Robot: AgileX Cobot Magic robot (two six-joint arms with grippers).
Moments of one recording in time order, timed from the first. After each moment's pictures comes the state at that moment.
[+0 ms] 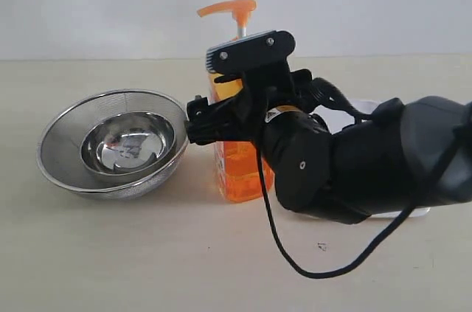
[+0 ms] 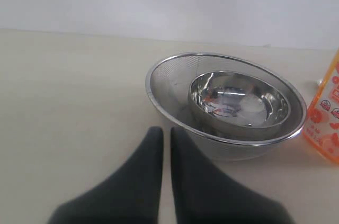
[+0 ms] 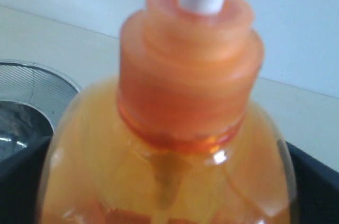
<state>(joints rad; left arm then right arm) -0.04 0.00 0.00 -0.13 0.31 0.00 0.91 1.79 -0.87 0.88 -0.72 -0.63</state>
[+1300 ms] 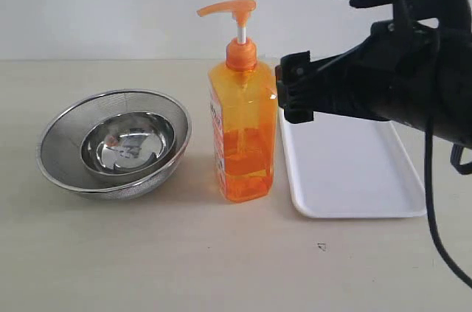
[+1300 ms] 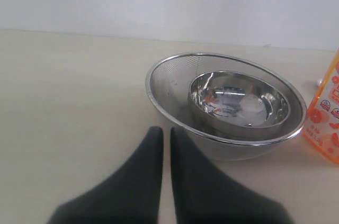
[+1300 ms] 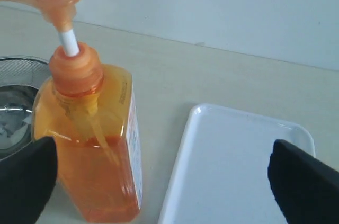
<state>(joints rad) -0.04 0.00 0.00 -0.13 0.31 0.00 0.91 1.18 -0.72 1.72 -0.54 -1.48</state>
